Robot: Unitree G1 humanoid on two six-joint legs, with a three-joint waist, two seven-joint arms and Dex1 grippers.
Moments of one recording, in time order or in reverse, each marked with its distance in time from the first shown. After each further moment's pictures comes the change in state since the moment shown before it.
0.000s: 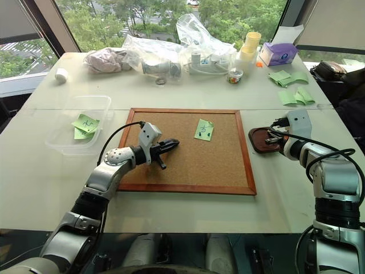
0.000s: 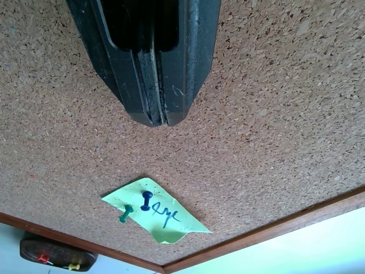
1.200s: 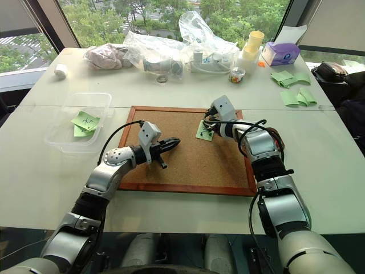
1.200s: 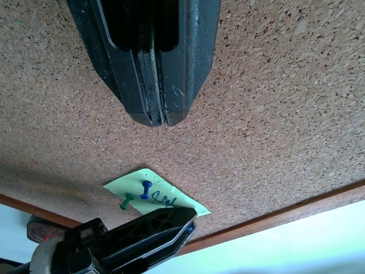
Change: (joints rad) left arm 0.007 -0.004 0.006 -0.015 -0.031 -0.022 0.014; right arm -0.424 0.274 0.435 0.477 -0.121 -0.327 0.052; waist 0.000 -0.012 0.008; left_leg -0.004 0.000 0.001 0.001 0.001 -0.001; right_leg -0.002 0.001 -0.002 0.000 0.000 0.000
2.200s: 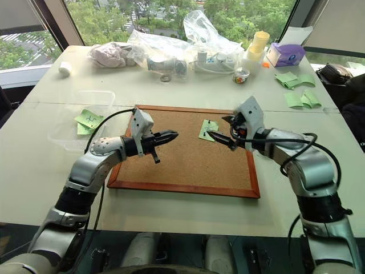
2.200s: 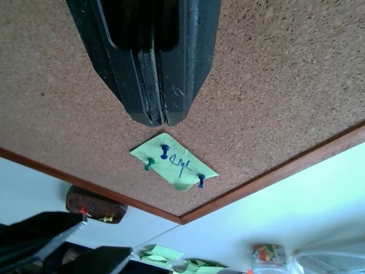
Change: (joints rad) left arm -0.048 0.077 -0.004 -0.129 -0.106 0.146 -0.061; right arm 0.292 -0.255 -0.138 -0.650 0.303 0.213 0.065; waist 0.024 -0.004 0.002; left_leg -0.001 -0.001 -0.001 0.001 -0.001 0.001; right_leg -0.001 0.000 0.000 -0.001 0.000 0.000
